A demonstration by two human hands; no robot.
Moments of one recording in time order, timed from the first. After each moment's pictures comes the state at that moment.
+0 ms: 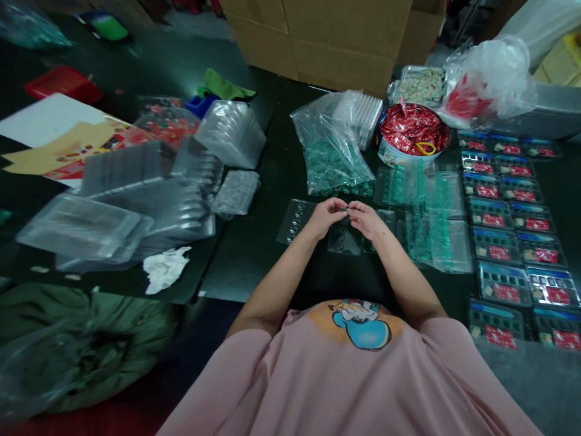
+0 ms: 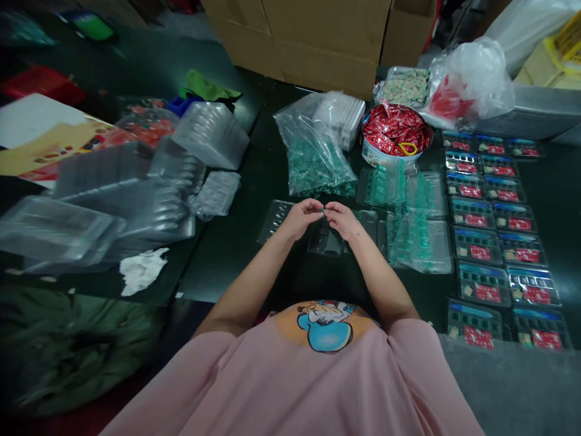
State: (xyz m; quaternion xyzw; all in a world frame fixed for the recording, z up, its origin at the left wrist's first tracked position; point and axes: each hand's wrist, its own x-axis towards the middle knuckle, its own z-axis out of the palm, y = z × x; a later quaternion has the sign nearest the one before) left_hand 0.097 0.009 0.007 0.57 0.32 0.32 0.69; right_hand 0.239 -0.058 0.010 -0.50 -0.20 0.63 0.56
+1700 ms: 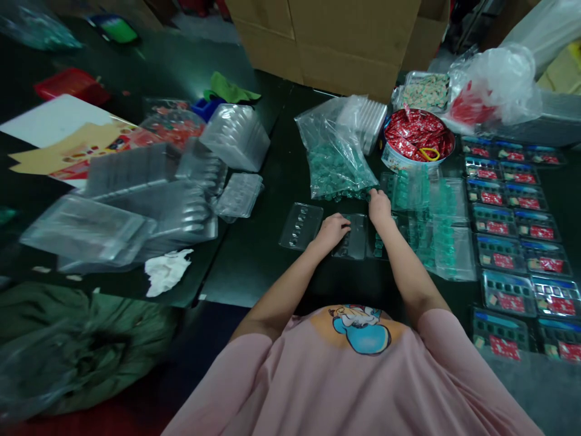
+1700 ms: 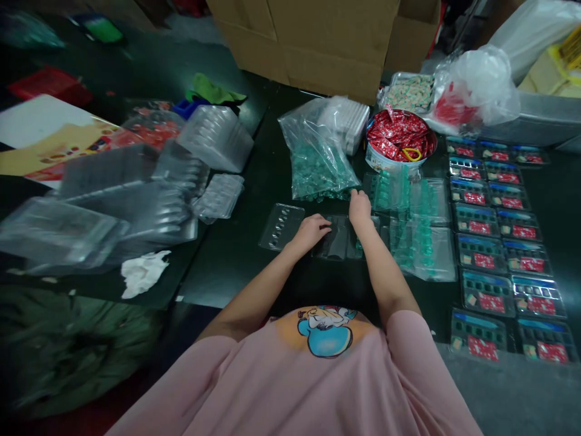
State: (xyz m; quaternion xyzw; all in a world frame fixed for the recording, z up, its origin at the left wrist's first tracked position) left_hand 0.095 0.003 -0.029 0.86 0.37 0.16 0.33; right_hand 0.293 -0.013 -0.026 -0.82 -0.51 0.11 0.21
